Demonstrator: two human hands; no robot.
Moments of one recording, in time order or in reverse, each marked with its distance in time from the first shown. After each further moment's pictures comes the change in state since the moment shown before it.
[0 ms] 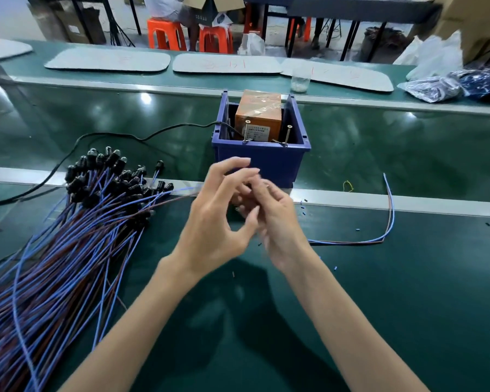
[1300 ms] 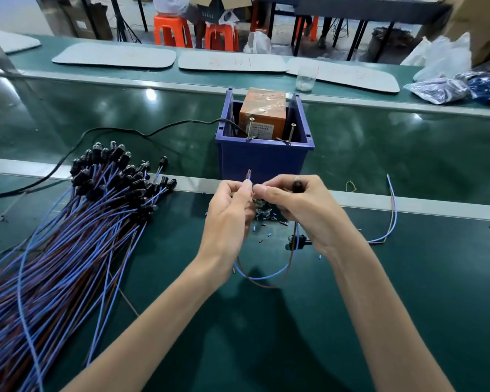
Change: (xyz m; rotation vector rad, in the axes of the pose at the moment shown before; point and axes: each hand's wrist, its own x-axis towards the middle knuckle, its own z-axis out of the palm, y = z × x) left_hand 0.005 0.038 0.015 -0.649 0.114 -0.880; right_hand -0.009 -0.049 -0.024 -0.658 -0.095 -0.034
